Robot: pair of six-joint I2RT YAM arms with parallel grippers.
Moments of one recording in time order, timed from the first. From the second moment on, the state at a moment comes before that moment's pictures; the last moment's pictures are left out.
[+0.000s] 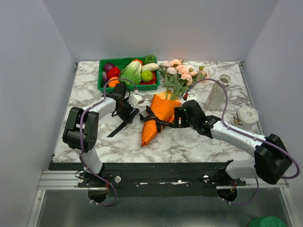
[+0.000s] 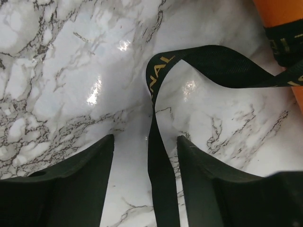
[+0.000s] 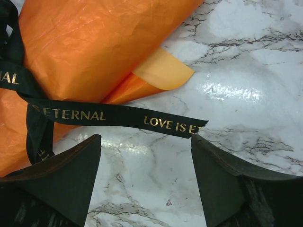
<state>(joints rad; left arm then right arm) -0.28 1.75 1.08 -0.49 0.31 0.55 0.69 1.32 0.77 -0.21 0.26 0.42</state>
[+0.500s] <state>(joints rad) -0.28 1.70 1.09 -0.52 0.32 0.55 0.86 1.50 0.81 -0.20 0.35 0.30</state>
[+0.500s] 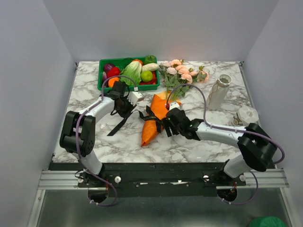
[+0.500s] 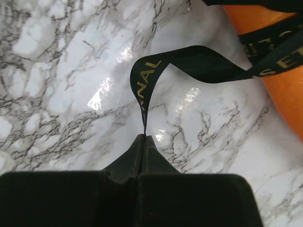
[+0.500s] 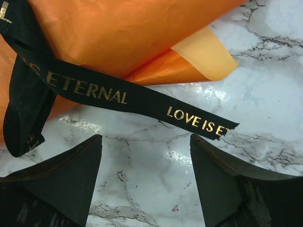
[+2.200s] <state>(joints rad) -0.27 1.56 1.19 -0.68 0.33 0.51 0.90 1.51 0.84 0.00 0.37 0.15</state>
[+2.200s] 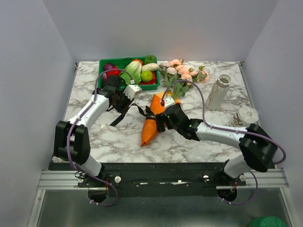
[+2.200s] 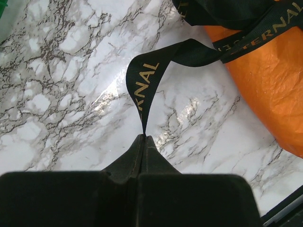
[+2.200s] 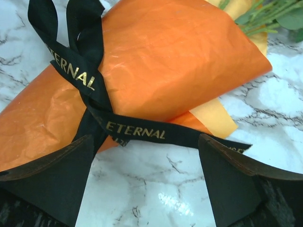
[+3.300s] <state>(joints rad) -0.27 1.57 1.19 -0.68 0.32 0.51 0.88 1.57 0.86 0.04 0.03 0.07</state>
